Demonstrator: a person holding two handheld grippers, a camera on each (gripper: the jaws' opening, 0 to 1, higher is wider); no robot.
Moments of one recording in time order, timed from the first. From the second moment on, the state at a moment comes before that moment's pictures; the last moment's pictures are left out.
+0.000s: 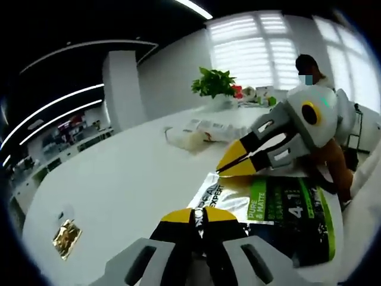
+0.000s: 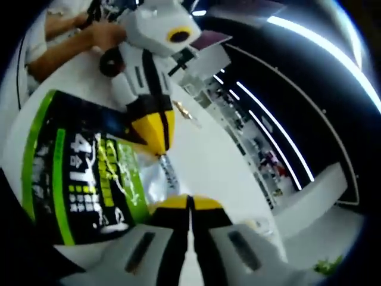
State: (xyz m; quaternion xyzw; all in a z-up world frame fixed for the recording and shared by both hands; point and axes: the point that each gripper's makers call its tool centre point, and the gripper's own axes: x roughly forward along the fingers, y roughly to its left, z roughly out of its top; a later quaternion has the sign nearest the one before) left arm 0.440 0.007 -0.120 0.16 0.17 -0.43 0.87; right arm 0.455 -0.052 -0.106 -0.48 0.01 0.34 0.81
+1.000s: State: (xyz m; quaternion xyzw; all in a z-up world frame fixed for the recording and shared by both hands) left arm 0.345 -0.027 -0.117 0.09 0.24 -0.58 0.77; right arm 0.453 -0.052 -0.106 -0.47 0.01 0.33 0.82
